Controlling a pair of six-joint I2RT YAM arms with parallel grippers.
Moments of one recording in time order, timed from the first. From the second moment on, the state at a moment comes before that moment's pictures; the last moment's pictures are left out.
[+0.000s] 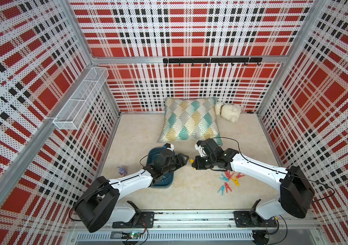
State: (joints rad) left arm -0.68 1.34 0.55 0.25 0.15 -1.06; right arm 0.79 1.49 1.02 -0.45 -0.29 0.66
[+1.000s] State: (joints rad) left arm -0.70 1.35 0.56 0.32 0.20 -1.10; right arm 0.80 1.53 1.05 -0.40 -0.31 0.66
